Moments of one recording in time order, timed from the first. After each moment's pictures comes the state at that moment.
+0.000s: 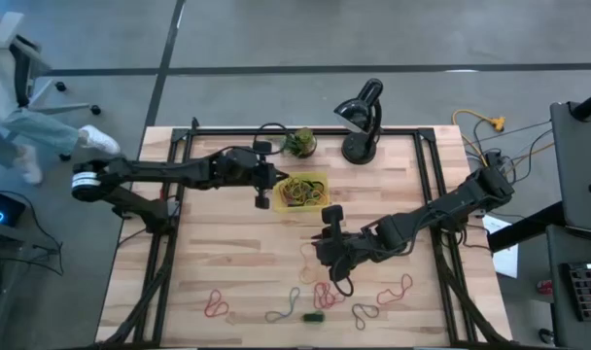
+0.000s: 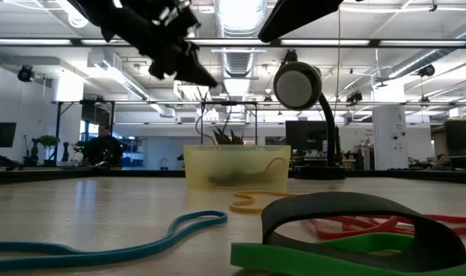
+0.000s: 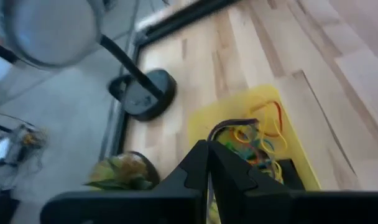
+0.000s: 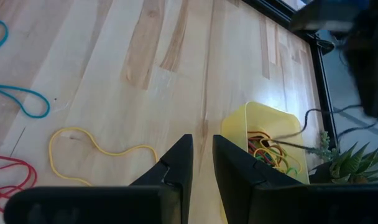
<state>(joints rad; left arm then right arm) 0.22 1.31 0.87 -0.02 -0.06 0.53 0.41 1.66 1.30 -0.52 0.52 -0.06</state>
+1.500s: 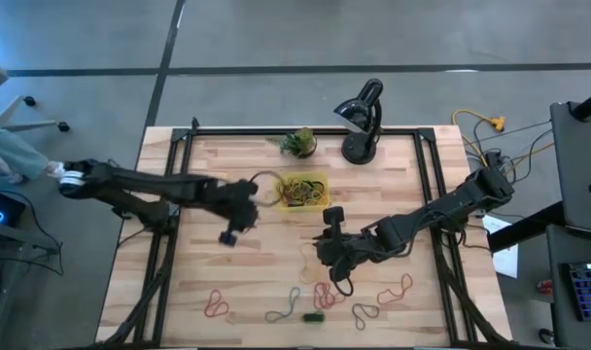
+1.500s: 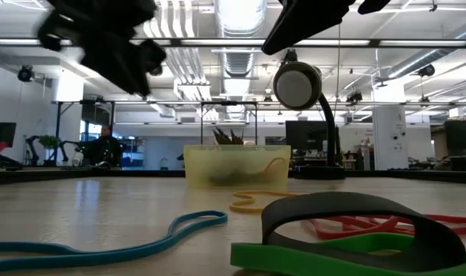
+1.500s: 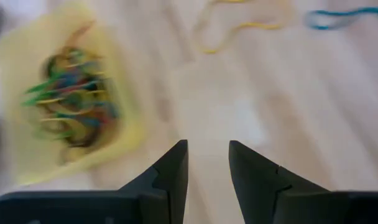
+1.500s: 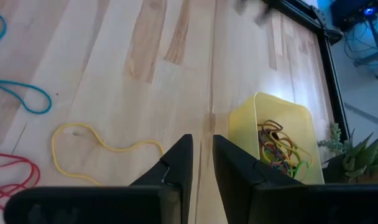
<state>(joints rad) -0.05 1.19 0.87 -0.58 0.03 0.32 0.41 1.66 1.25 -0.48 0.51 -0.03</state>
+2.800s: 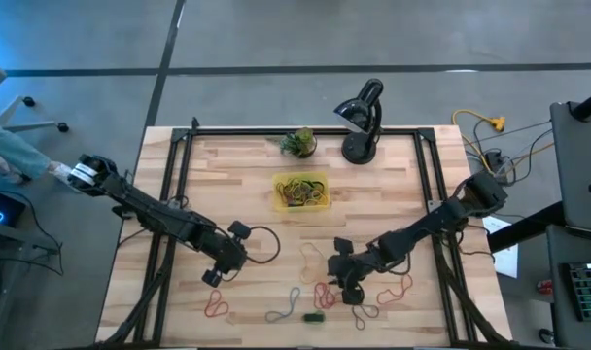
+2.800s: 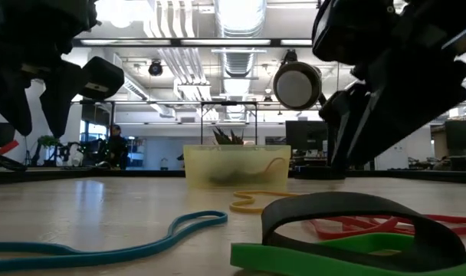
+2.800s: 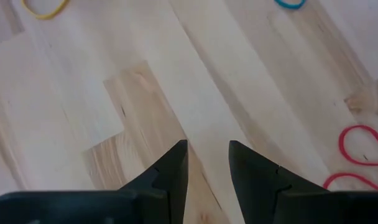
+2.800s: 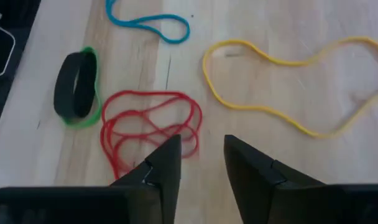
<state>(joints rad) -0.45 1.27 0.70 -0.43 0.02 0.03 0.47 1.73 0.86 0.01 0.09 0.46</state>
